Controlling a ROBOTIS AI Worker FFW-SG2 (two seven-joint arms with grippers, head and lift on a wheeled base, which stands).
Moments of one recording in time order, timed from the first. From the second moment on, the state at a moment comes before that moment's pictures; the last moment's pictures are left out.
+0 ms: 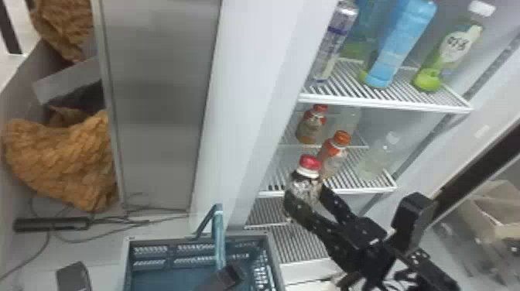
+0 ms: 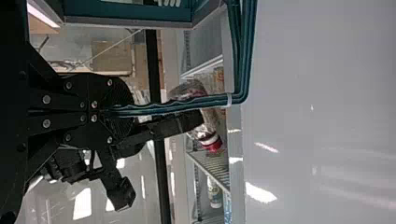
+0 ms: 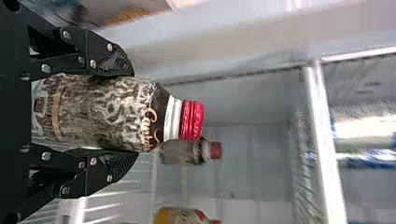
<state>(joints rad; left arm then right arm) 0.42 0.16 -0.20 -1.95 1.43 0.88 -0.27 0.67 -0.17 -0.31 -2.40 -0.31 0.47 0.39</state>
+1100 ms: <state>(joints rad) 0.43 0.17 -0.20 -1.95 1.42 0.89 -0.27 0.66 -0.21 -0.19 -2.53 -0.34 0.99 0.47</state>
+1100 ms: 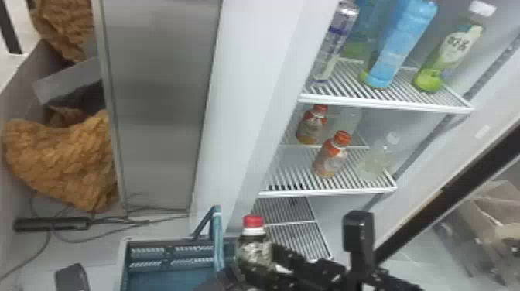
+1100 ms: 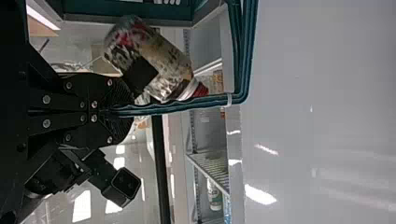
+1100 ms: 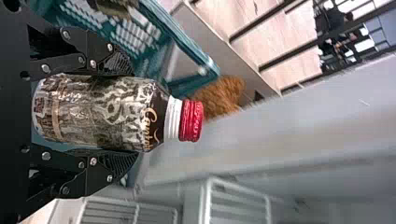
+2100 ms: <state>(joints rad) 0.44 0.17 -0.20 -1.96 1.42 0.86 -0.27 0.65 -0.19 -0.20 -2.47 -0.31 0.79 0.45</state>
